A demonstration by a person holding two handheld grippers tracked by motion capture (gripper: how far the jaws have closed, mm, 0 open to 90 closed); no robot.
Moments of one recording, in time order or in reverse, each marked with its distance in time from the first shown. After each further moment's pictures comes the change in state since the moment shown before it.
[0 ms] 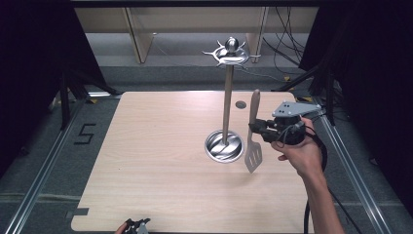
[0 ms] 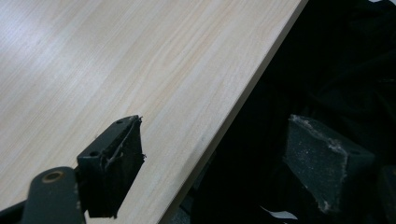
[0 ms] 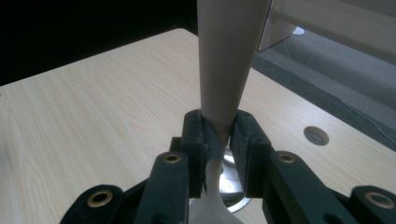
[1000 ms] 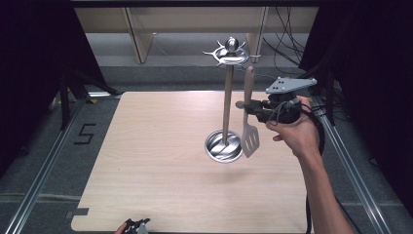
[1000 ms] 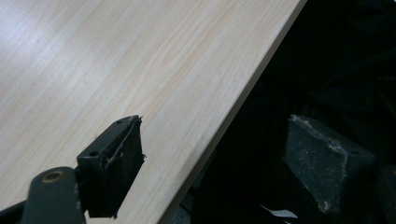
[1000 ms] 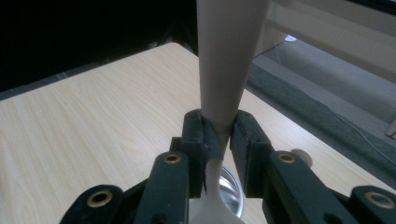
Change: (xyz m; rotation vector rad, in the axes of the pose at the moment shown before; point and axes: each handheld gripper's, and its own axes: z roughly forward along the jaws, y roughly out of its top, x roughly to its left) left arm 0.000 0.000 0.000 0.005 0.014 0.004; right arm -0.004 0.052 0.003 -0.002 -0.020 -0.005
